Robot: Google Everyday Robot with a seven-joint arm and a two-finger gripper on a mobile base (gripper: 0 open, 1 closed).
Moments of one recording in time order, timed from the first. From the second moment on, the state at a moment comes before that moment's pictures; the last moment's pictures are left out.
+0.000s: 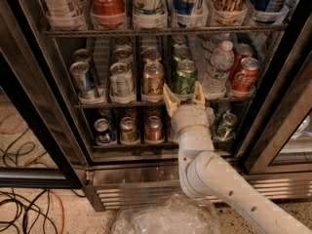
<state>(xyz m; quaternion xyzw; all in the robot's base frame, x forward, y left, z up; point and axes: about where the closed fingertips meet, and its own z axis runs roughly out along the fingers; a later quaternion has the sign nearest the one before) 0.612 -0.097 0.834 -0.03 0.64 0.02 0.77</state>
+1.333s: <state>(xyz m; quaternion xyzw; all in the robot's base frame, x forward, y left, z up) 0.658 -0.102 0.830 -0.01 0.65 0.01 0.76</state>
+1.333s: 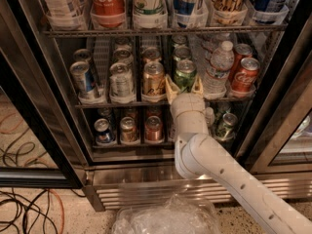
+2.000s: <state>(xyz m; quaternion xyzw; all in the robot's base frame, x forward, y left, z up) 0.663 -0.103 0.830 0.00 0.65 0.01 0.76</state>
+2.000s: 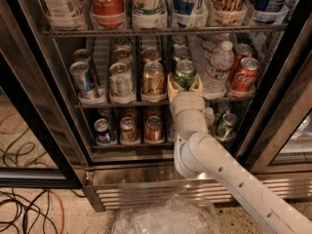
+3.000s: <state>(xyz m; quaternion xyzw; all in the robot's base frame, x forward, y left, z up) 0.656 -0.101 0.842 -0.01 0.65 0.02 0.76</state>
